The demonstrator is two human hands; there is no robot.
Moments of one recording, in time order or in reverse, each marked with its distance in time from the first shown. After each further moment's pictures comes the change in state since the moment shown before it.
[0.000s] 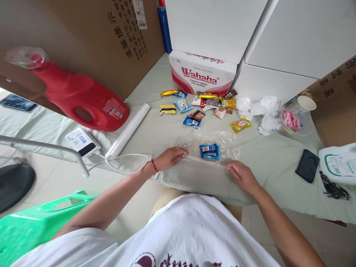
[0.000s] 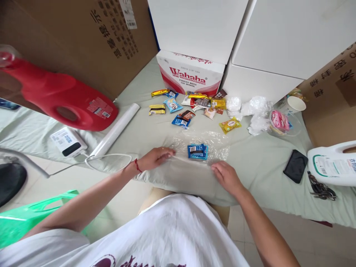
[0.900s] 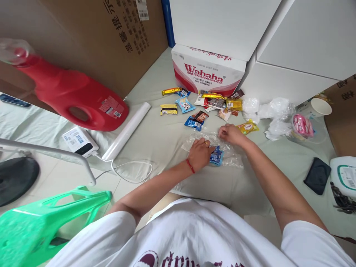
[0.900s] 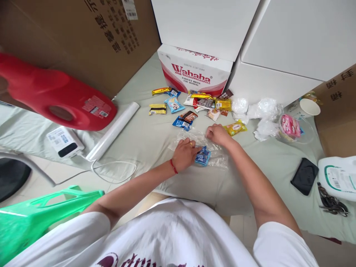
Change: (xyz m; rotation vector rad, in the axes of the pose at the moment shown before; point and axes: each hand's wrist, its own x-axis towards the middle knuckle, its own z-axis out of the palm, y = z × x) left_hand 0.111 0.065 0.056 0.581 0.108 -0.216; right_hand 0.202 0.032 -0.025 -0.312 -0.250 0.108
